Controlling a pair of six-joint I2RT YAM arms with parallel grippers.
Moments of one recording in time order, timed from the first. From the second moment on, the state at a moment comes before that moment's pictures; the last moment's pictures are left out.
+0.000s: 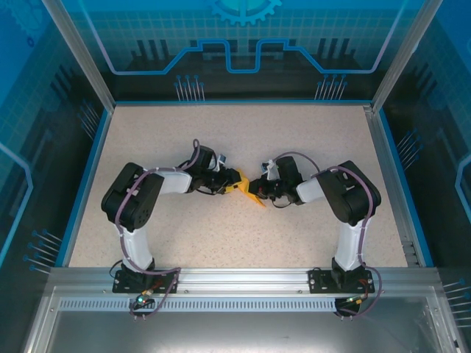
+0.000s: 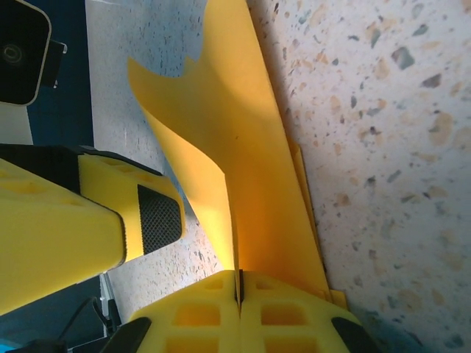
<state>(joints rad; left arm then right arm) -0.40 1.89 0.93 0.13 0.67 -0.97 0.44 1.95 0.77 0.45 -0.71 0.86</state>
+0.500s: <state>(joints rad) -0.40 1.93 0.97 0.13 0.68 -0.95 0.43 1.95 0.78 0.44 -0.71 0.88</state>
